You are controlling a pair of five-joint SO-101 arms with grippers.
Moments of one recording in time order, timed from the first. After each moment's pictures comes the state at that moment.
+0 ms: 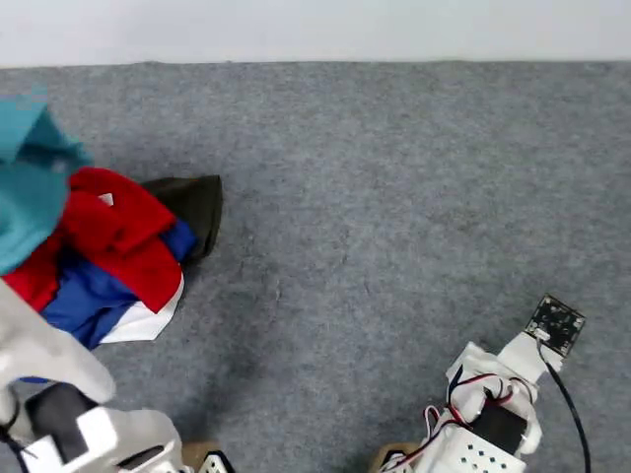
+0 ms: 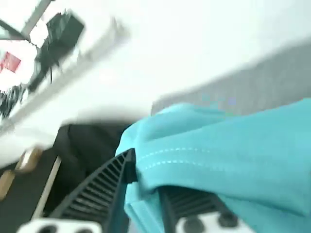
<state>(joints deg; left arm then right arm) -33.6 -4.3 -61.6 99.4 -35.4 26.7 -102.7 95.6 73.7 -7.8</state>
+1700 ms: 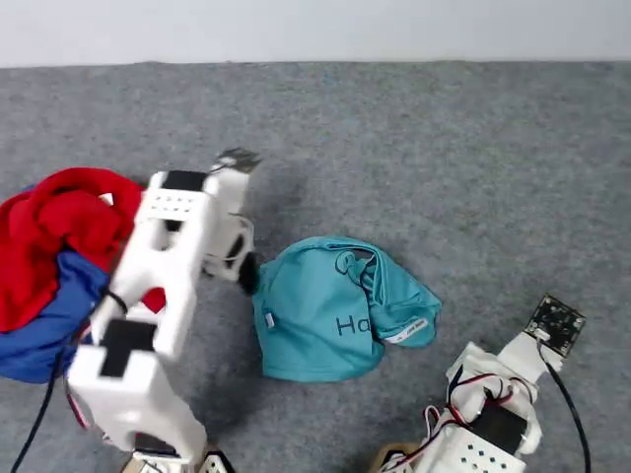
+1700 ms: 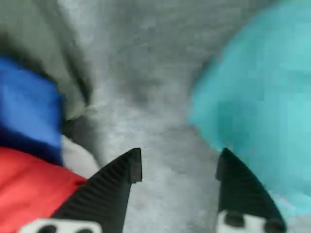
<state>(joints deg) -0.4 16.2 10.6 82.4 -7.0 26.7 -102.7 95.6 73.7 -7.8</state>
